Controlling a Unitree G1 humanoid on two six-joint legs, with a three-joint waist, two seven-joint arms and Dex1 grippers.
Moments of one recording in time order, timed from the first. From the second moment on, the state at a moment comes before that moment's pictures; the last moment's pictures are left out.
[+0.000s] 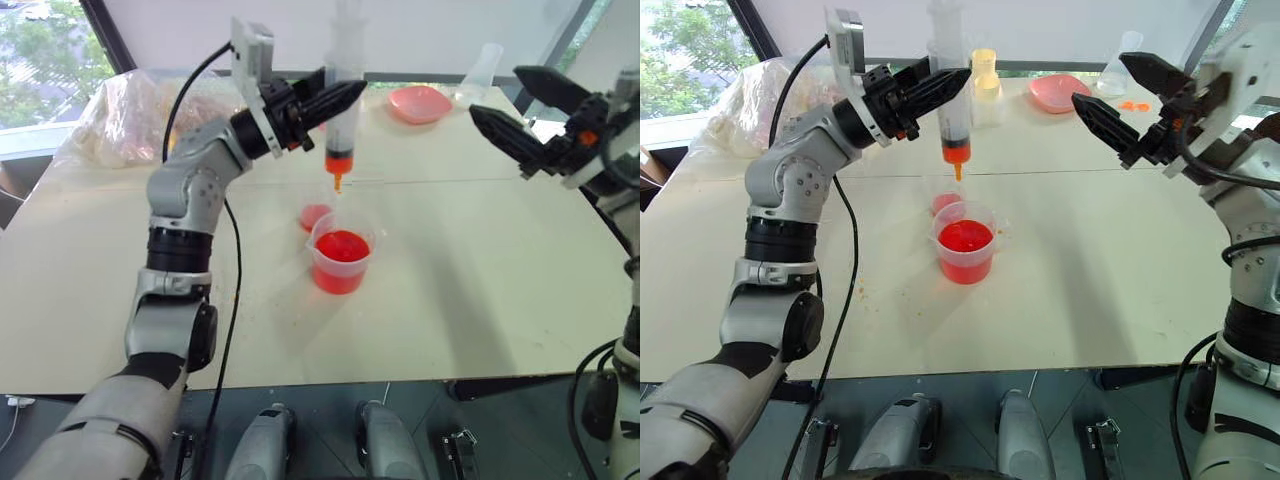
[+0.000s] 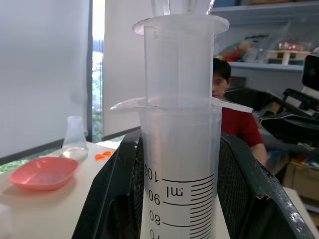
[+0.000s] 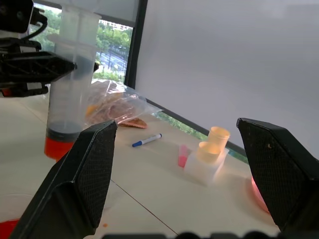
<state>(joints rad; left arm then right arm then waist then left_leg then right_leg) -1.11 0.27 0.10 0.39 -0.53 0.40 -0.87 -0.64 -0.79 -0.33 -0.20 0.60 0.50 0.72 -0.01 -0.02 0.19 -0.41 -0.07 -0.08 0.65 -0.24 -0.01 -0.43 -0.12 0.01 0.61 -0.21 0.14</state>
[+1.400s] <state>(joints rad) -1.17 0.23 0.05 0.91 -0.23 -0.06 -1.02 -1.16 -0.40 0.01 0.69 0.12 -0.27 0.77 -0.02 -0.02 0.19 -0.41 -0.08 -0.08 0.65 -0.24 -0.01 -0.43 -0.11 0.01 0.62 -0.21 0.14</state>
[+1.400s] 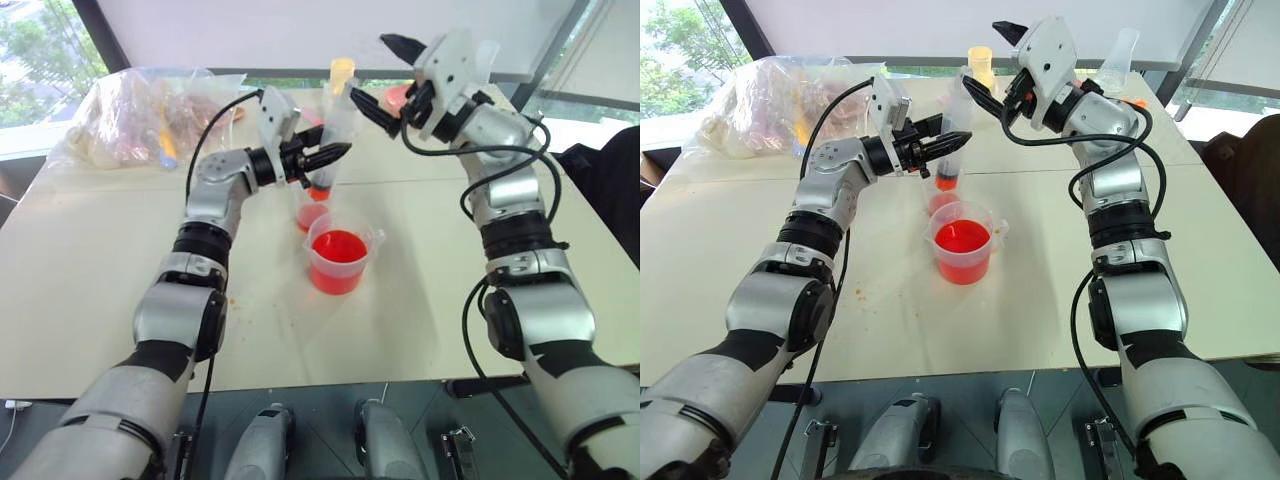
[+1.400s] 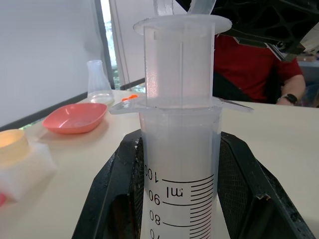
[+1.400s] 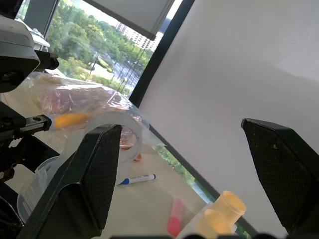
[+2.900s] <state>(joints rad) -1.15 0.25 0.05 0.76 -0.25 0.09 -1.04 -1.04 -0.29 -0.02 0.52 0.19 -0.12 0.83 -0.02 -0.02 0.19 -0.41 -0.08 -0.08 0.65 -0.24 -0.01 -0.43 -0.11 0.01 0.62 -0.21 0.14</state>
